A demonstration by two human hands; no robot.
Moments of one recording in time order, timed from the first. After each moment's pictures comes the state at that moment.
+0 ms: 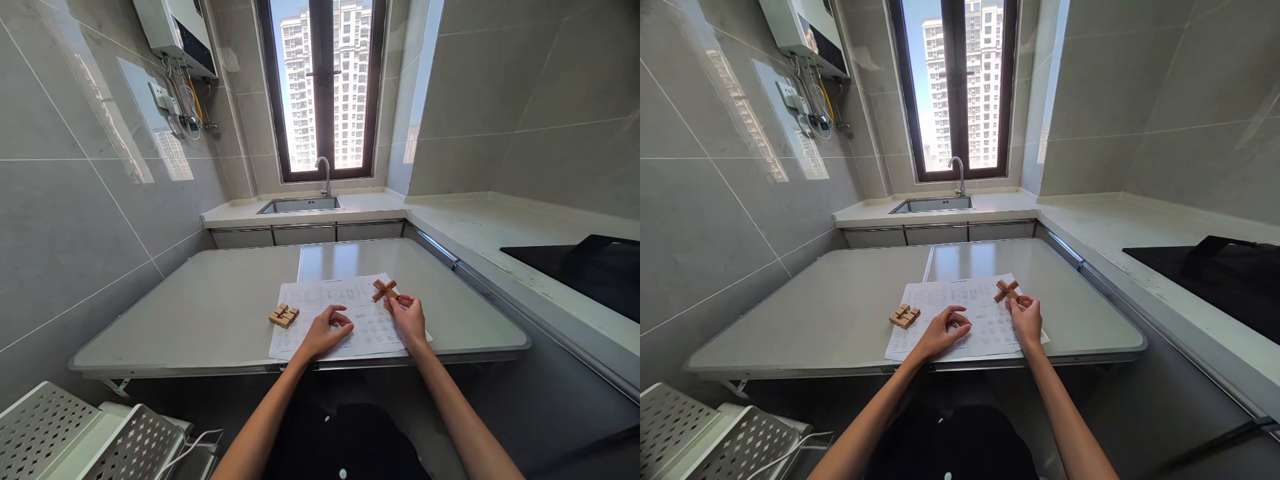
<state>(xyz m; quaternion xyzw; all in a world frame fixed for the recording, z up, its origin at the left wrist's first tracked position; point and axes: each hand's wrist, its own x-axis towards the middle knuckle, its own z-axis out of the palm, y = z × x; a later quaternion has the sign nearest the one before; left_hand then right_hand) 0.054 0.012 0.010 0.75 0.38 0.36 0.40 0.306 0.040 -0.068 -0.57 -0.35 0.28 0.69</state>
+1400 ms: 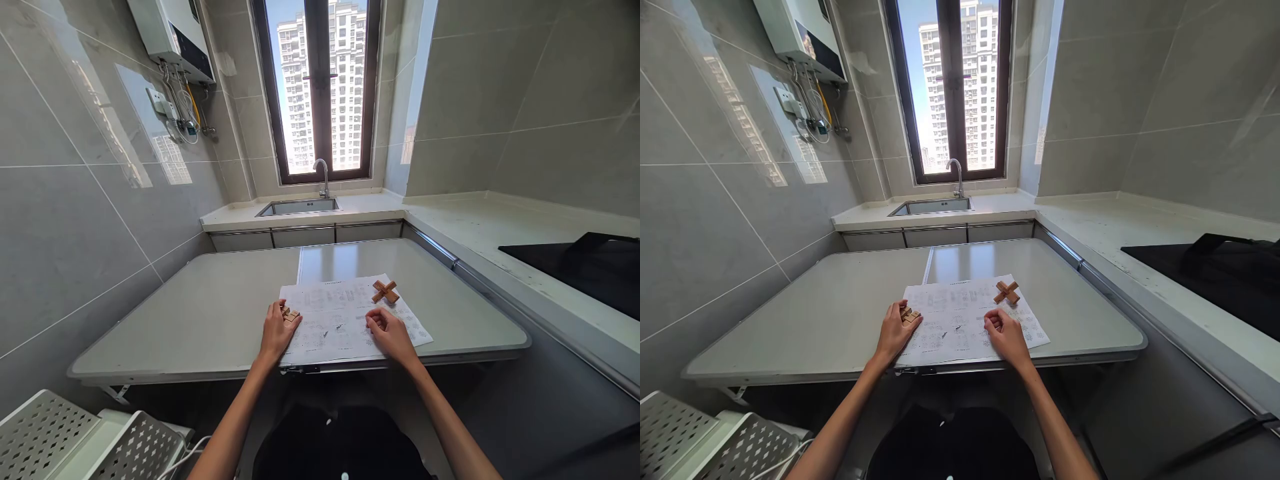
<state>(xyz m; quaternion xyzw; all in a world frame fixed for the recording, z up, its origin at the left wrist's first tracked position) -0.049 0.050 -0.013 0.71 0.57 0.40 0.08 0.260 -0.009 -0.033 -0.55 -0.59 0.29 0.52</state>
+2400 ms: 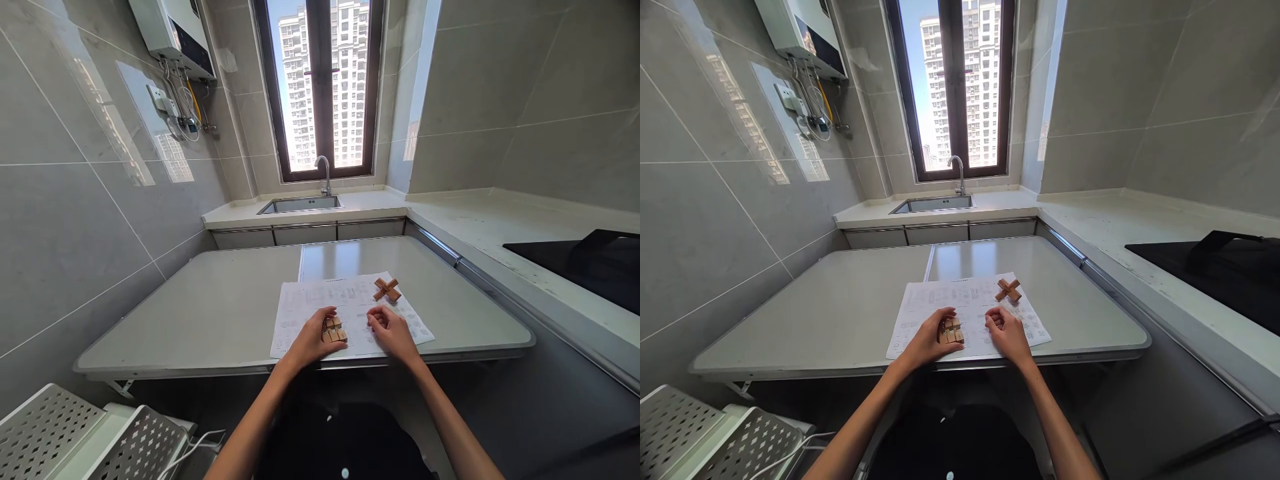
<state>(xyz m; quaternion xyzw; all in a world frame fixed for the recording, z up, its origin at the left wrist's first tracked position) 0.018 0.010 -0.002 0.81 0.38 0.33 0.29 0.262 -0.009 -0.036 -0.55 -0.59 0.29 0.52</state>
